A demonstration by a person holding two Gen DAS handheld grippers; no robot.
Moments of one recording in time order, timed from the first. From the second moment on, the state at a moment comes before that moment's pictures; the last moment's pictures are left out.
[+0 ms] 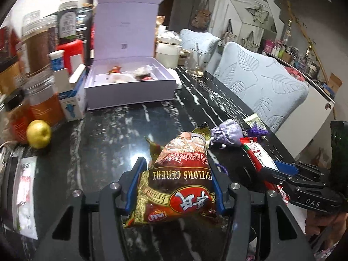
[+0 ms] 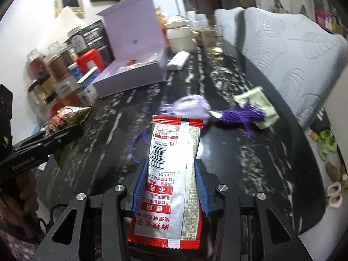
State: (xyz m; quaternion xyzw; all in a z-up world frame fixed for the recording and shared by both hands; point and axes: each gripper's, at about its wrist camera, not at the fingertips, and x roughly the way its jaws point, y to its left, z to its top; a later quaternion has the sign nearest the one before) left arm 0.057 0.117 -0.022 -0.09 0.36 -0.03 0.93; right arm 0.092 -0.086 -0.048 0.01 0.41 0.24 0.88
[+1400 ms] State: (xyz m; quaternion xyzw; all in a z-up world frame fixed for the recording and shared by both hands) left arm 0.139 0.197 0.091 -0.06 0.23 0.03 0.97; right arm 0.194 0.026 0.082 -0.06 0.24 0.37 0.90
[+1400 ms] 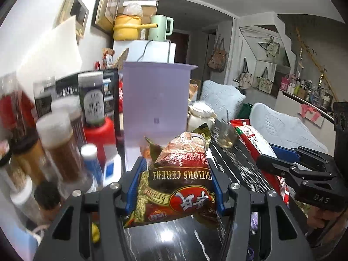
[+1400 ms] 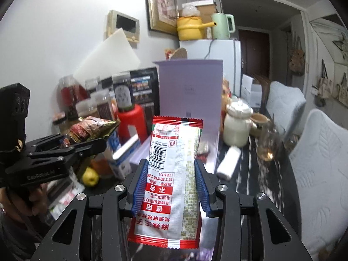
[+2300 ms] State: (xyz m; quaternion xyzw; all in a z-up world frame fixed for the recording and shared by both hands) left arm 0.302 0.228 0.077 -0.05 0.23 0.09 0.97; right arm 0.356 0.094 0.082 -0.03 0.24 0.36 0.90
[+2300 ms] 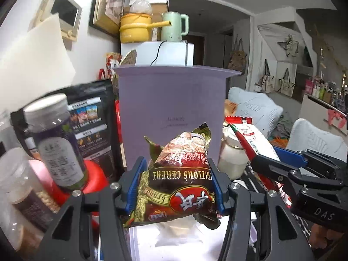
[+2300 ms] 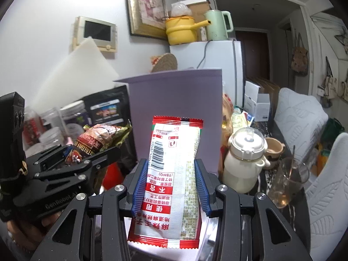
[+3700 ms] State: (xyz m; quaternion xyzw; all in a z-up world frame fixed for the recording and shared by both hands) left arm 0.391 0.244 -0.052 -0.05 0.45 0.10 0.88; right arm 0.417 0.141 -0.029 -0.12 0.38 0.33 0.85
